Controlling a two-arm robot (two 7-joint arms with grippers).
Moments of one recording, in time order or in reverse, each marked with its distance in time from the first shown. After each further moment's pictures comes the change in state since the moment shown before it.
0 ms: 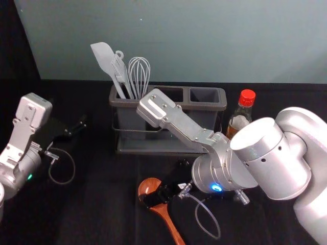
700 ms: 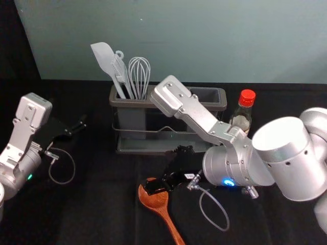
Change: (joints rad) left arm 0.000 0.000 0.000 0.000 0.000 0.000 0.000; right arm -0.037 0.050 0.054 -0.049 -0.024 -0.135 0.054
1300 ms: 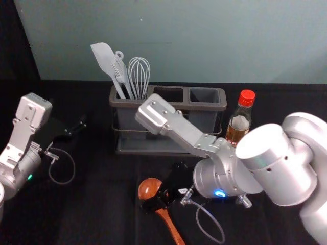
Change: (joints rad) left arm 0.000 0.000 0.000 0.000 0.000 0.000 0.000; right arm 0.019 -0.011 -0.062 0.016 -0.052 0.060 0.052
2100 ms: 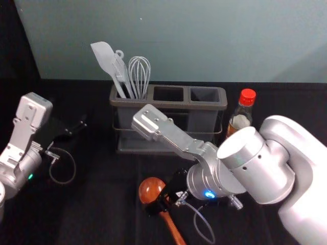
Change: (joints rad) left arm 0.000 0.000 0.000 0.000 0.000 0.000 0.000; right arm 0.011 -0.077 -0.020 0.123 -0.069 0.063 -0.014
